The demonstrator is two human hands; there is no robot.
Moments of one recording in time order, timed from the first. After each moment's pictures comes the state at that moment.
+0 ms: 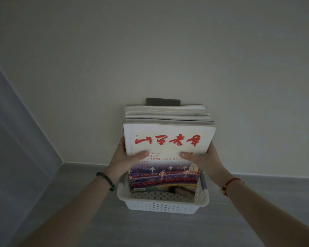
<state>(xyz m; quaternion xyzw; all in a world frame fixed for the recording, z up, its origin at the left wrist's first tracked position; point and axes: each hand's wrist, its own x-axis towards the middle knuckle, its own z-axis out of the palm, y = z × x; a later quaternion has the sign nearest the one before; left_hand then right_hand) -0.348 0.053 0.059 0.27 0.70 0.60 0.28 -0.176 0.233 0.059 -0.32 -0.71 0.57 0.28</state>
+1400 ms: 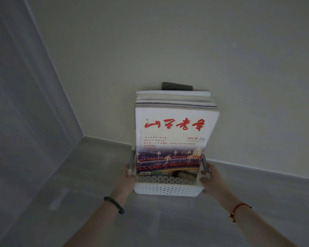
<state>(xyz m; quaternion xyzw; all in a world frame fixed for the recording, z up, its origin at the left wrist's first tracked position) -0.264 -0.016 -0.010 0.02 0.79 0.55 0.29 -0.112 0.186 0.002 -0.42 -0.75 0.50 0.09</state>
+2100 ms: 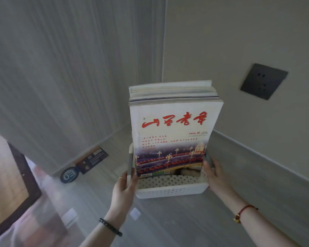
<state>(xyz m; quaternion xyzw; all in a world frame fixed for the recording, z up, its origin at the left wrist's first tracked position) -0.086 -0.209 -0.007 -0.14 0.71 0.69 0.07 -0.093 0.040 -0.001 -0.14 -0.82 0.56 -0.01</state>
